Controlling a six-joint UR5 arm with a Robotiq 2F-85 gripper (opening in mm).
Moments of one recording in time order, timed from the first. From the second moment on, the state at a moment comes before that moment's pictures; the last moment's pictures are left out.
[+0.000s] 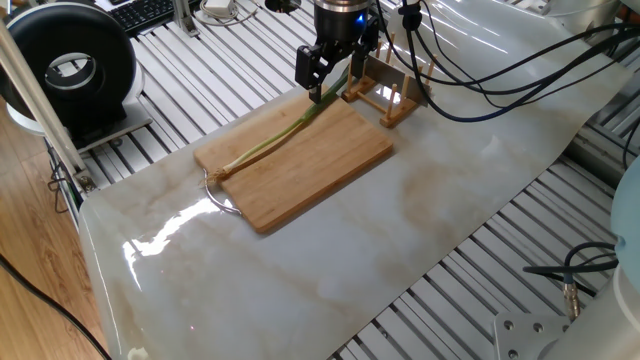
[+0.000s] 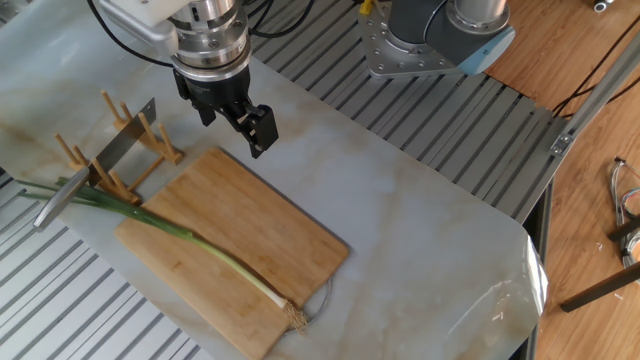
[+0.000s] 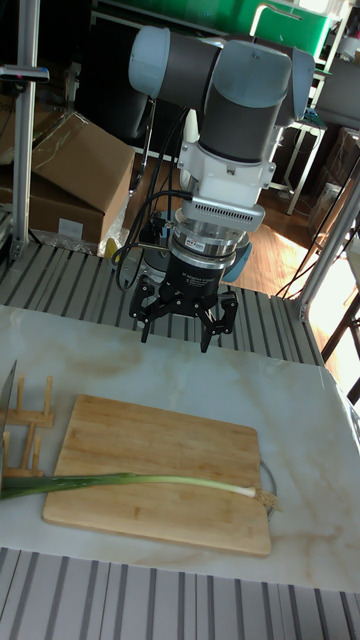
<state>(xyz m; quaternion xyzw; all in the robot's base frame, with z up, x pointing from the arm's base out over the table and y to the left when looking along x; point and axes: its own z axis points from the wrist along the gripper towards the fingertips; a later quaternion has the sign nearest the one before) 0.544 0.002 0.190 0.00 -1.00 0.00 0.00</state>
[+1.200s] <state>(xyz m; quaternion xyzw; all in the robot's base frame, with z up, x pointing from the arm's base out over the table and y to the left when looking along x) 0.585 0.003 0.188 0.06 -0.99 0.02 -0.08</state>
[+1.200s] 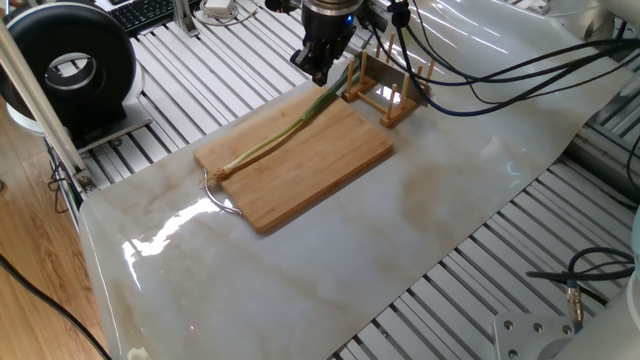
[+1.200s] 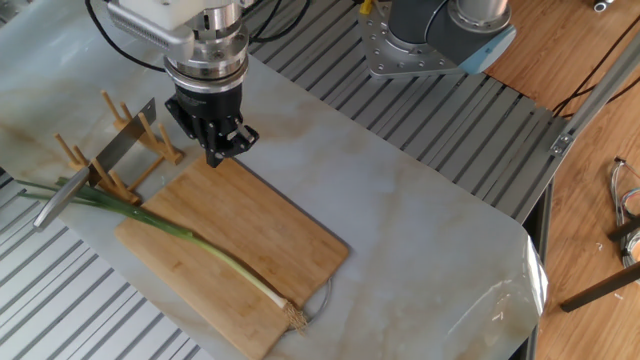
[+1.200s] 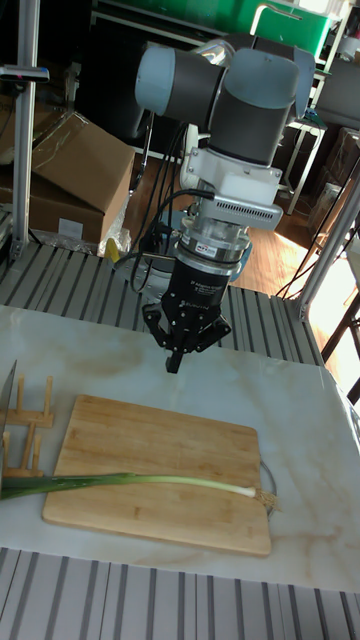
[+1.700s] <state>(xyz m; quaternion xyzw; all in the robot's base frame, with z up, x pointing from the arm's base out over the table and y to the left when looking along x) 0.590 -0.015 0.178 0.07 -0.99 0.05 -0.08</state>
